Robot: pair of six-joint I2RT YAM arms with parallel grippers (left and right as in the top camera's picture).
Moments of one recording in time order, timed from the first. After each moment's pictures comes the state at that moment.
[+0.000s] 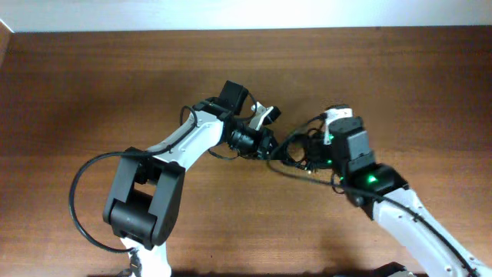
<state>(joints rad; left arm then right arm) -0.42 1.98 1.33 -0.67 0.99 -0.15 0.42 1.26 0.77 -0.26 0.12 0.25</state>
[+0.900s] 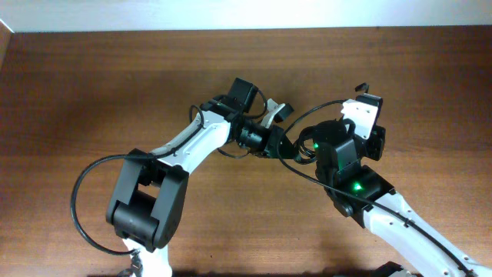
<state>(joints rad) -0.46 1.97 1.36 -0.64 1.12 -0.15 0.53 1.26 0.77 0.00 1.14 0.13</state>
